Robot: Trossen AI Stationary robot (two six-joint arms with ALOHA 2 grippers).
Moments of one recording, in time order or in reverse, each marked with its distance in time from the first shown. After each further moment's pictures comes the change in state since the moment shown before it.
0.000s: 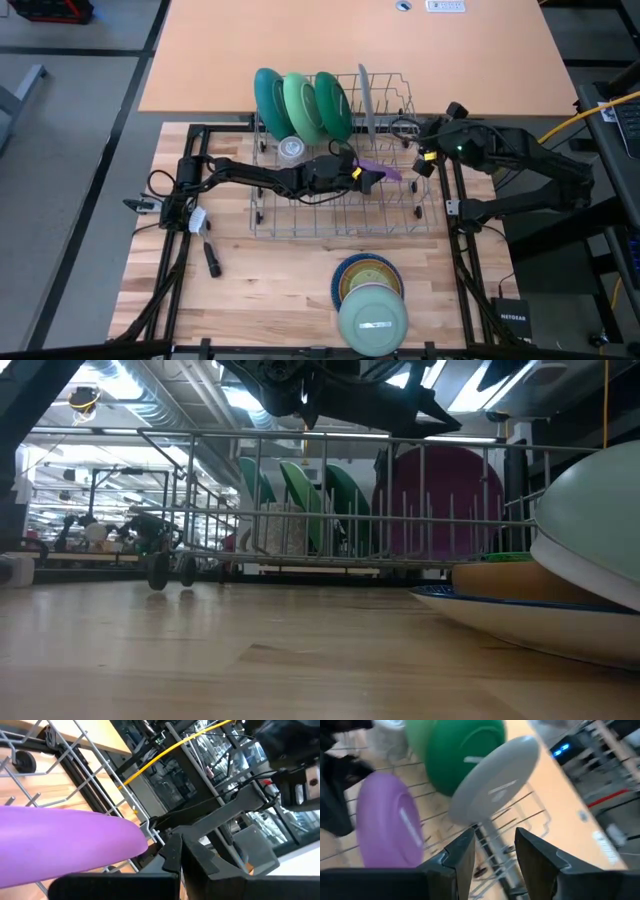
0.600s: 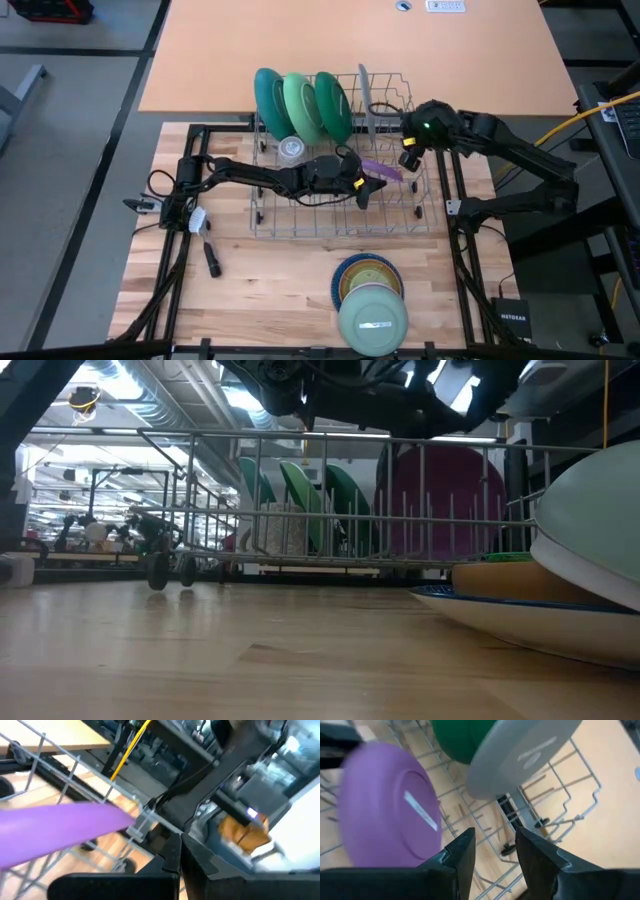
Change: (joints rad) left arm 0.001 0.000 0.000 -0.047 0.138 0.309; right arm -0.262 0.159 0.000 -0.012 -0.279 -0.006
